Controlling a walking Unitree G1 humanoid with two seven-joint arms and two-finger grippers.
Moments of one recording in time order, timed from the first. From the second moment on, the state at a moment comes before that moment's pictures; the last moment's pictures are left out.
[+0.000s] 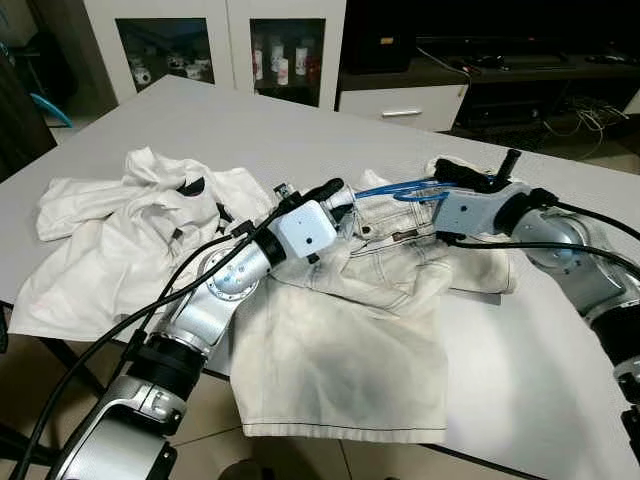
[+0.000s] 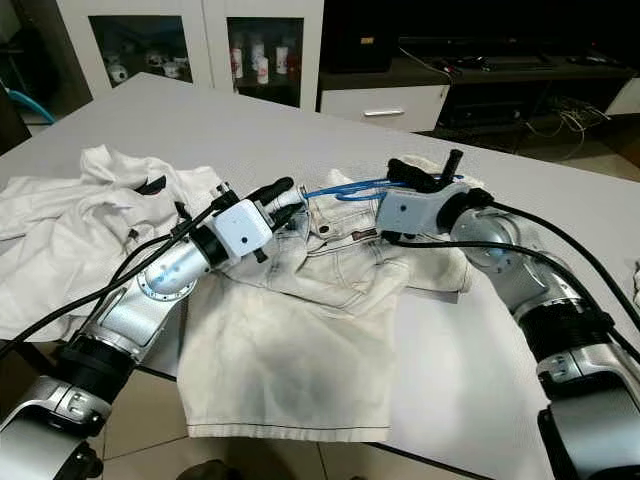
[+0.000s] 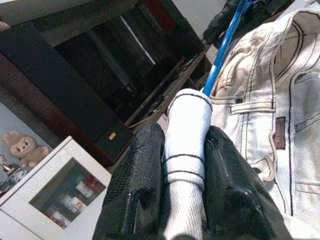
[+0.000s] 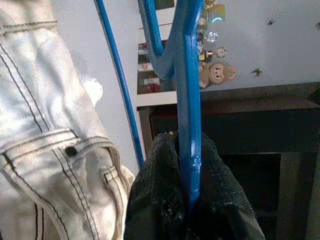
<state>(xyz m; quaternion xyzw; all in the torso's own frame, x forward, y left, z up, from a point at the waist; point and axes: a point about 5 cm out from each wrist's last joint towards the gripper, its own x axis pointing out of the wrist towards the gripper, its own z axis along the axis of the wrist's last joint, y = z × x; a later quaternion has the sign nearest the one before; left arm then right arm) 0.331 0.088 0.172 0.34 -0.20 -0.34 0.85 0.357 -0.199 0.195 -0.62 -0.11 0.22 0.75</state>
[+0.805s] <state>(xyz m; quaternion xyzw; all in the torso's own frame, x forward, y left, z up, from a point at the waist) 0.338 0.091 0.181 0.29 -0.20 -0.31 0.88 0.359 -0.207 0.194 -0.61 -0.11 0.17 0.76</state>
